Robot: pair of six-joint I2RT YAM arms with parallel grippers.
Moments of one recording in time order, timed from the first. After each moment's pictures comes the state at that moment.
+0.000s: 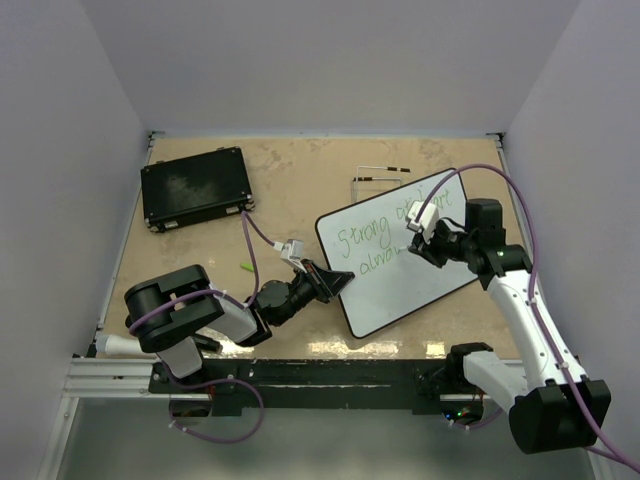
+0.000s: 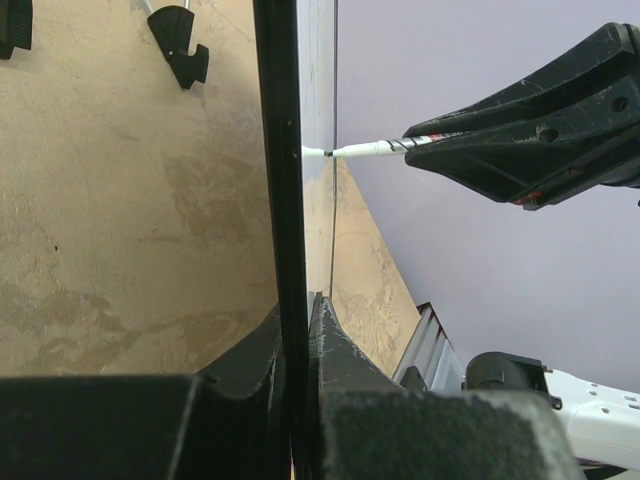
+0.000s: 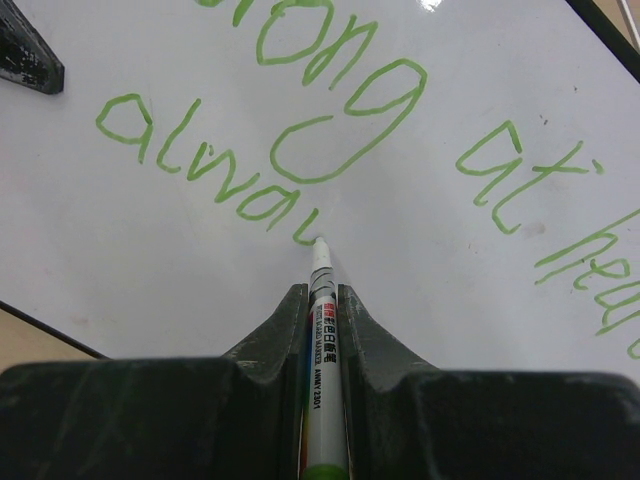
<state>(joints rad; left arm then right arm) -1.06 1.66 0.35 1.35 -0.21 -0.90 0.10 0.98 0.85 -0.65 -0.62 -0.78</state>
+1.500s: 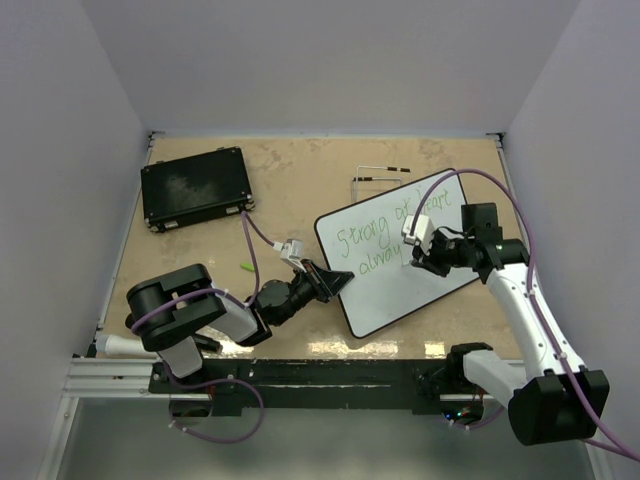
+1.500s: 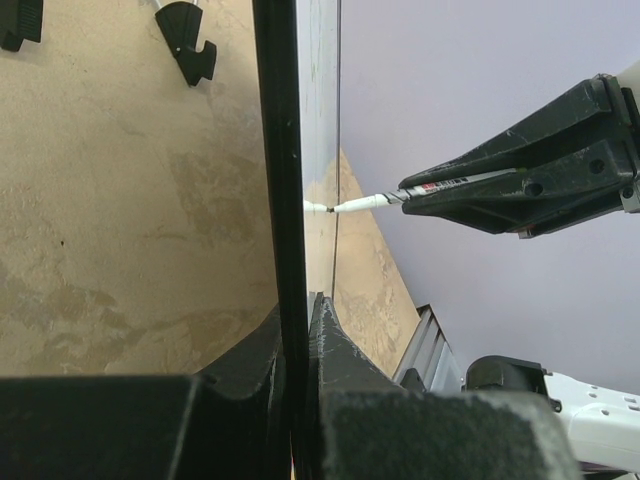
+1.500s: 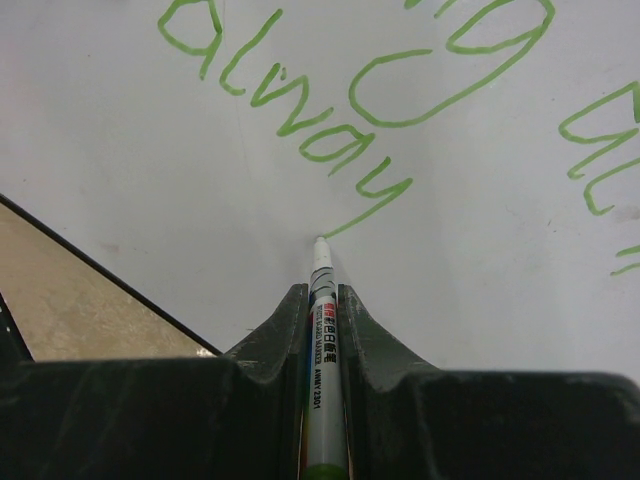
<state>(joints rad) -1.05 1.68 0.34 1.35 -0.21 -0.92 0.10 1.02 0.88 -0.83 -0.62 -0.97</state>
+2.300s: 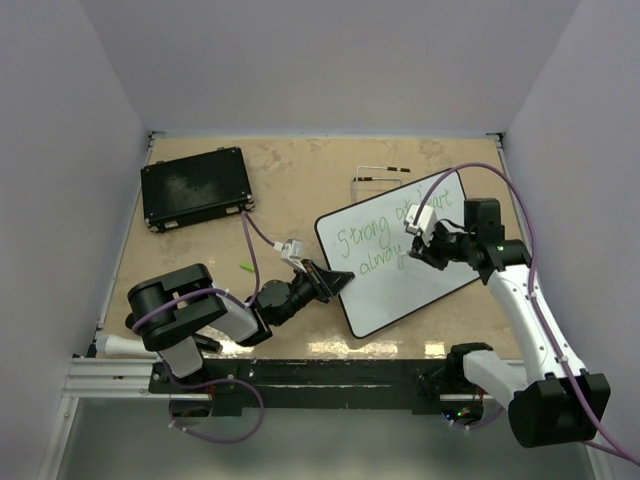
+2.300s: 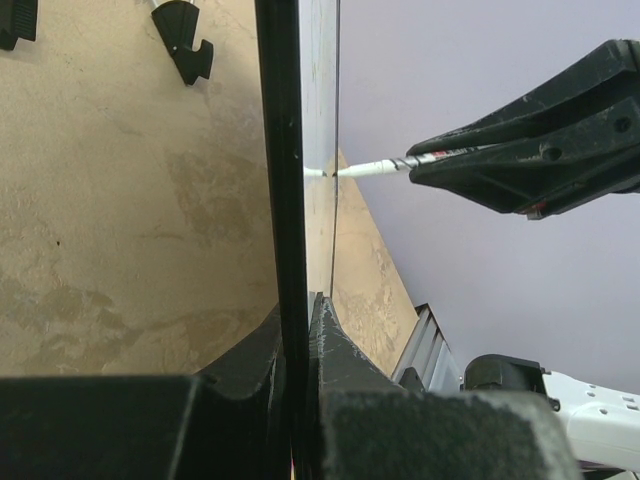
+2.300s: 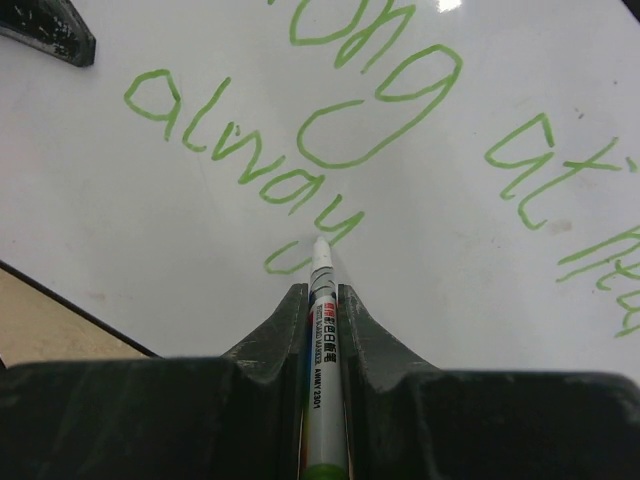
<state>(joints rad) -1.05 1.68 0.35 1.36 -0.21 -0.92 0.10 1.02 0.89 -0.75 -0.65 -0.87</state>
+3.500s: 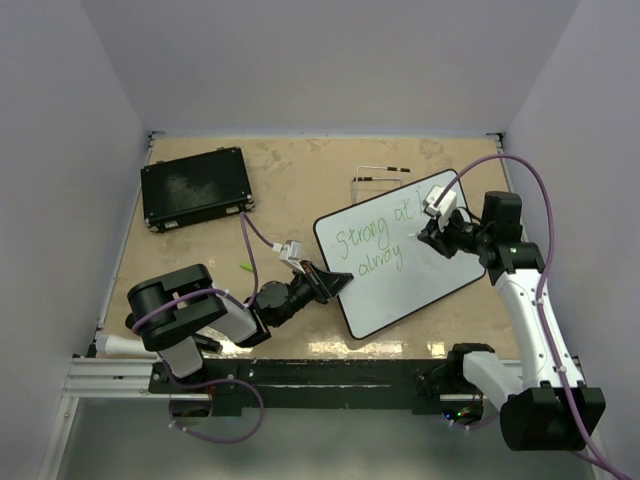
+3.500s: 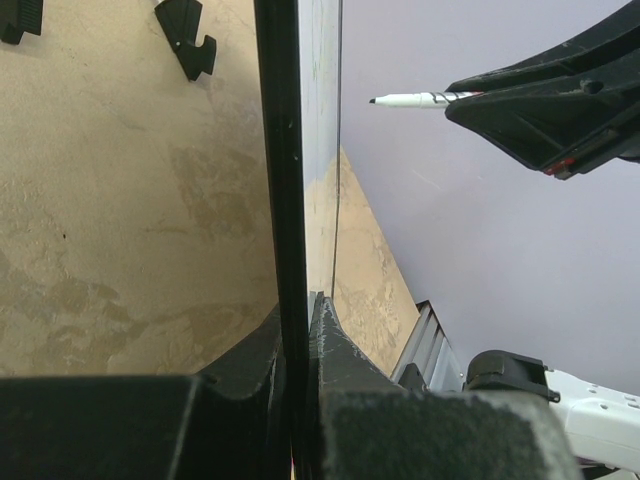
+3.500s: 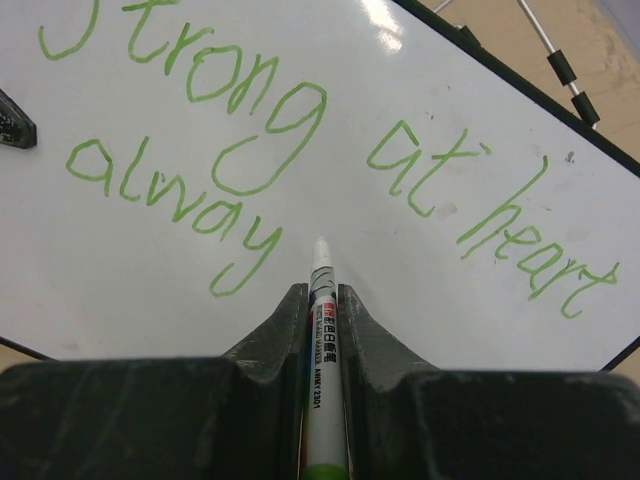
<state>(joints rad) -1.05 1.68 0.33 1.36 -0.21 -0.92 -0.01 0.98 0.92 -0.63 -0.69 -0.71</state>
